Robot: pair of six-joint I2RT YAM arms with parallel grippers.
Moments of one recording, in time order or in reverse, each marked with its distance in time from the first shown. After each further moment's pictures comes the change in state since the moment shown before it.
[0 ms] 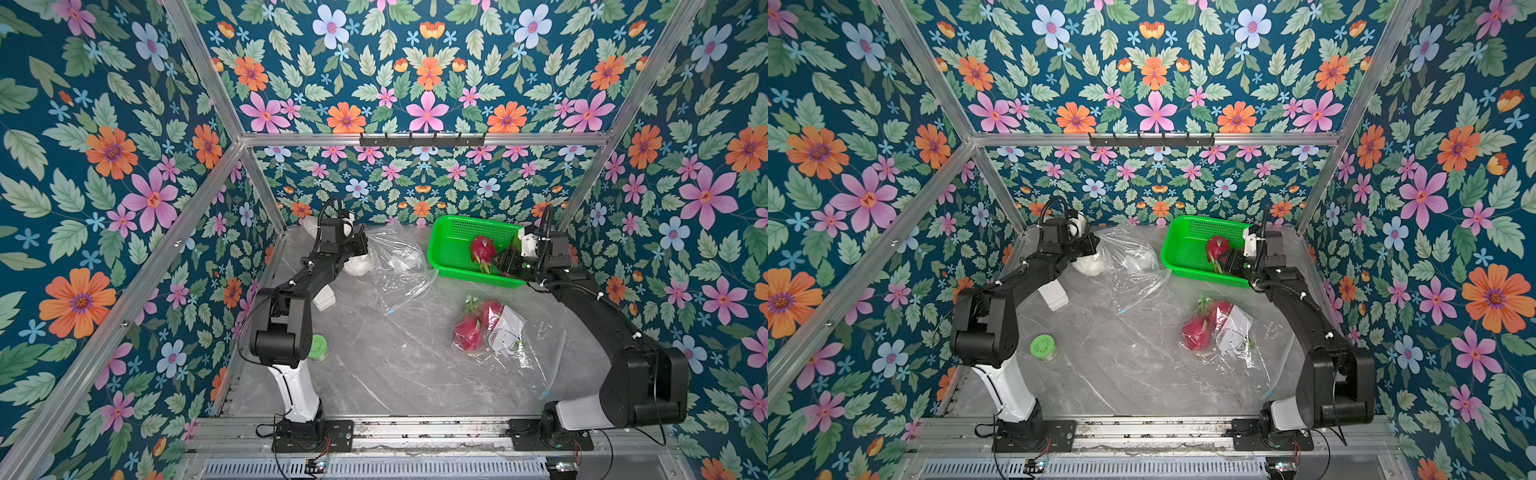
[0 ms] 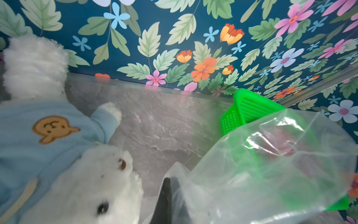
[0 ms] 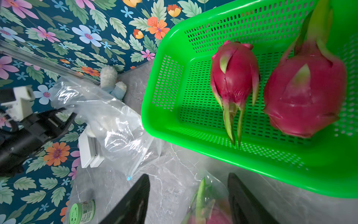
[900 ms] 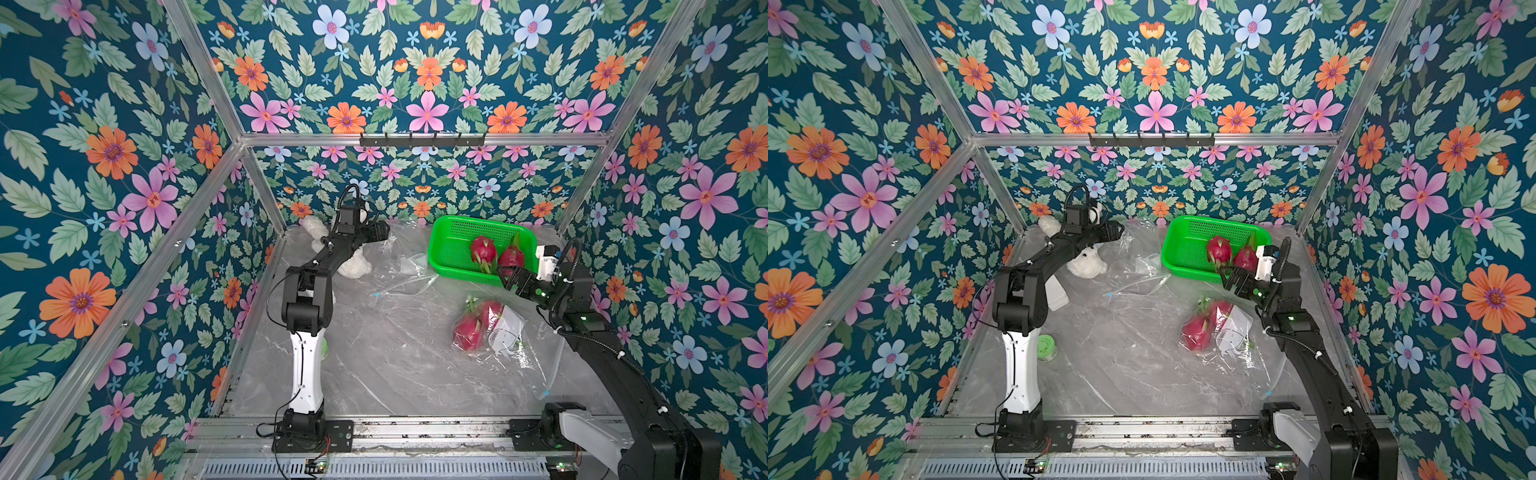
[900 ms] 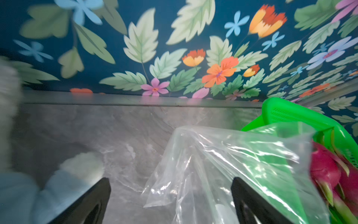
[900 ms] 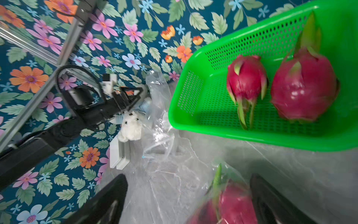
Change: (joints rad) left arm -0.038 0.278 0.386 -0.159 -0.071 0.043; right arm -0.024 -0.365 -0.330 0.172 -0.042 0.109
